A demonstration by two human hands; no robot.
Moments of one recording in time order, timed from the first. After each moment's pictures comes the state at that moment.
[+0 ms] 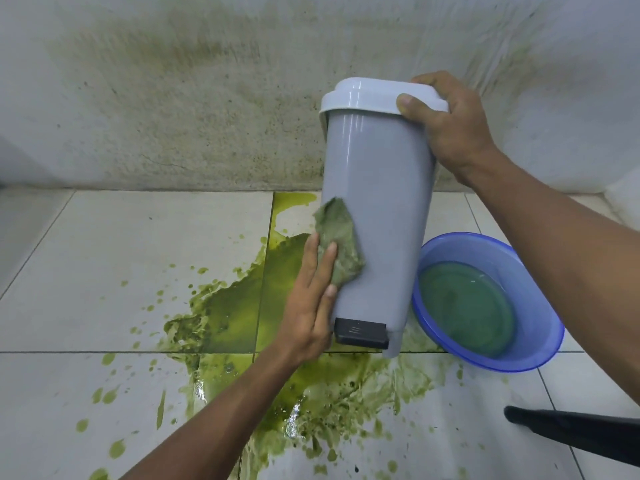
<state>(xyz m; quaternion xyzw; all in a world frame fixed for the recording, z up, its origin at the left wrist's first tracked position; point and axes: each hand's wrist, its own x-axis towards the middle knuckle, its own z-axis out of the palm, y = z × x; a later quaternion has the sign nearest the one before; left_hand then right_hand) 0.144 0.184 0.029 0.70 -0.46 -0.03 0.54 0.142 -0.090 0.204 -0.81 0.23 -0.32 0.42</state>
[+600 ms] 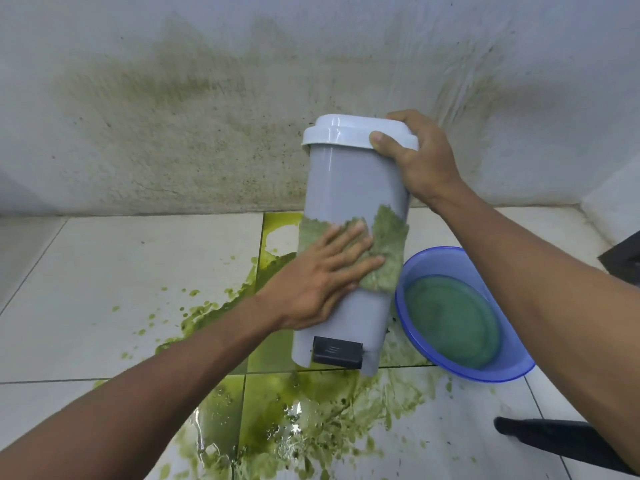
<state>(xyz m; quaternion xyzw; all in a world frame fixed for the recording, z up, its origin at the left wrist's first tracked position) 0.194 0.142 0.103 0.62 -0.75 0.09 0.22 0.133 -0.082 0.204 -0.82 0.24 -0.33 0.41</state>
